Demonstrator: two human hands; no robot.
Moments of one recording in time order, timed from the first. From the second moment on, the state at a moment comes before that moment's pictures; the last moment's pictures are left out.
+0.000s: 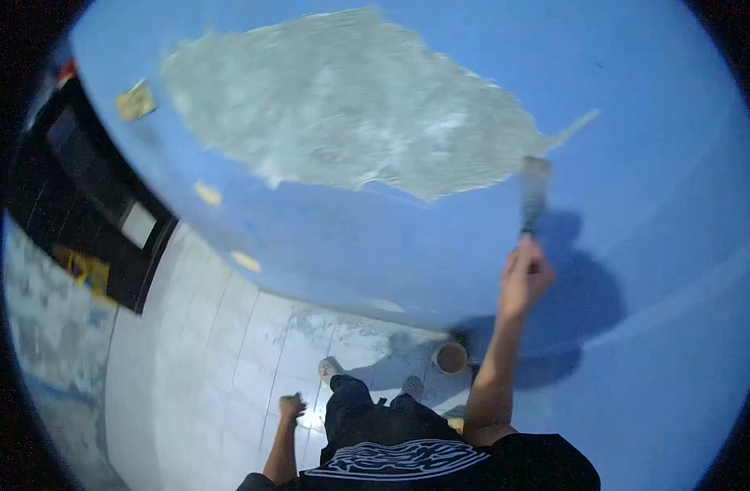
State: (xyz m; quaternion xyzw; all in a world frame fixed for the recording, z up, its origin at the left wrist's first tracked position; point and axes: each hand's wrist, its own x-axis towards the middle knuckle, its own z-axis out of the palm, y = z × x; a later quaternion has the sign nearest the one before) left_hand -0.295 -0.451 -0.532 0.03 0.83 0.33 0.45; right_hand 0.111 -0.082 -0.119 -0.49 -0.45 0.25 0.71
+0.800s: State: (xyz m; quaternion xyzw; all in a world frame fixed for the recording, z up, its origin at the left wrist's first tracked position) left_hand -0.321 -0.738 -0.529 -0.13 0.76 0.46 0.45; right_hand 0.062 -0.147 -0.121 -0.54 -0.41 0.18 0.71
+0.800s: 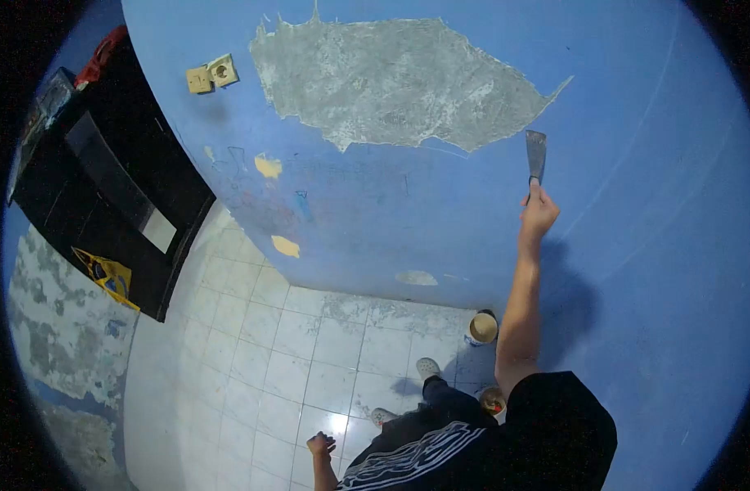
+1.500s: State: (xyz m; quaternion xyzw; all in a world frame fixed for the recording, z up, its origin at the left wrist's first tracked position) left_hand -0.240 -0.684 -0.583 0.08 0.85 0.29 0.42; right_hand 0.074 -0.098 -0.125 -0.50 -0.38 0.18 0.76
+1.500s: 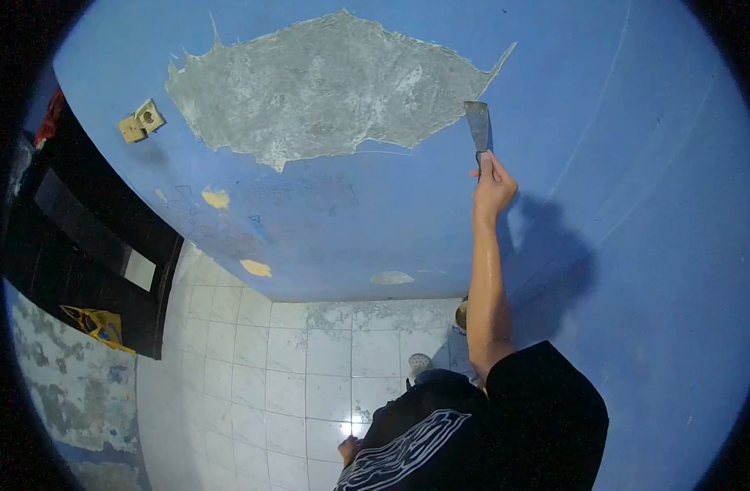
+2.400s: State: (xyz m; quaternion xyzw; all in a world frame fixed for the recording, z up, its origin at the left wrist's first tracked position) left_hand -0.261 -0.702 -0.593 0.24 0.82 0.27 0.44; right_hand 0.077 -0.073 -0.016 -0.36 -0.34 0.14 0.86
